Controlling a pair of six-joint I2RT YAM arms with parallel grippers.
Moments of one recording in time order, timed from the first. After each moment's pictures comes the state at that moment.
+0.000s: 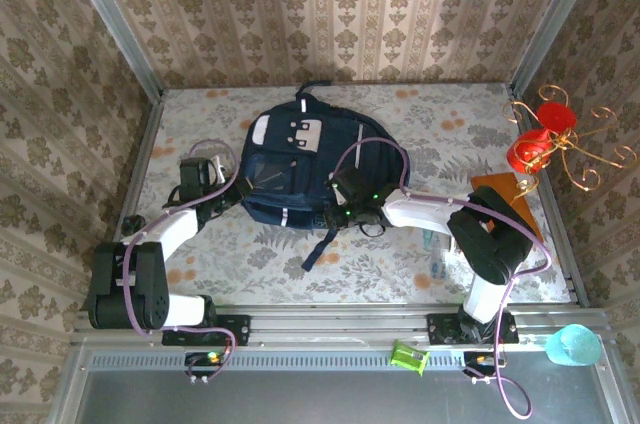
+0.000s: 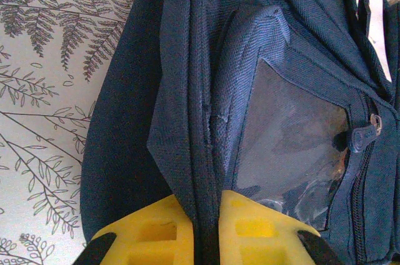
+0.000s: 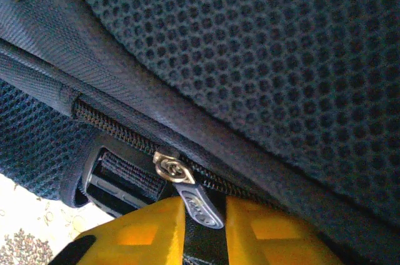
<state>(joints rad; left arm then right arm) -0.08 1.35 0.59 0.01 0.45 -0.54 0.73 1.75 0.99 -0.22 -0.10 0.44</state>
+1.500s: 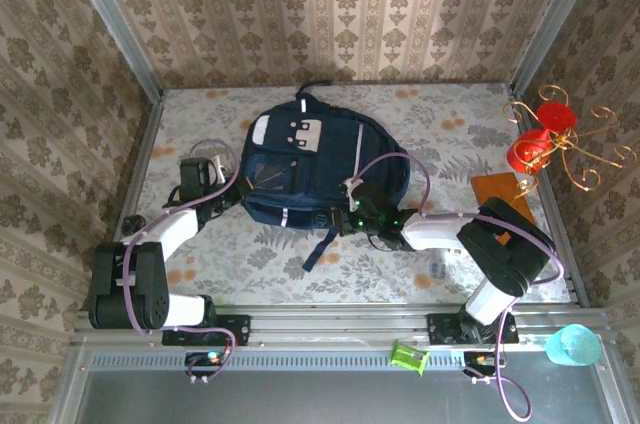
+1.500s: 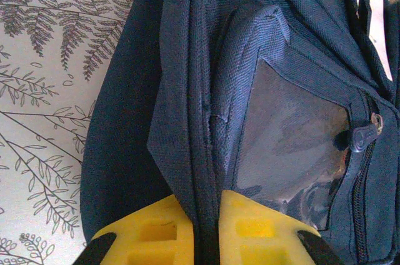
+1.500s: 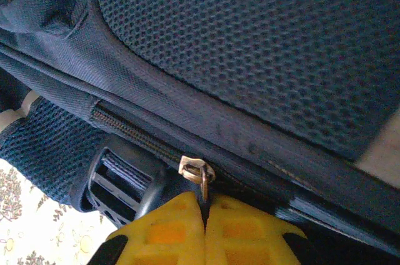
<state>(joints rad) -0.08 1.35 0.59 0.01 0.44 -0.53 0.73 1.63 0.67 0.25 -0.05 0.50</state>
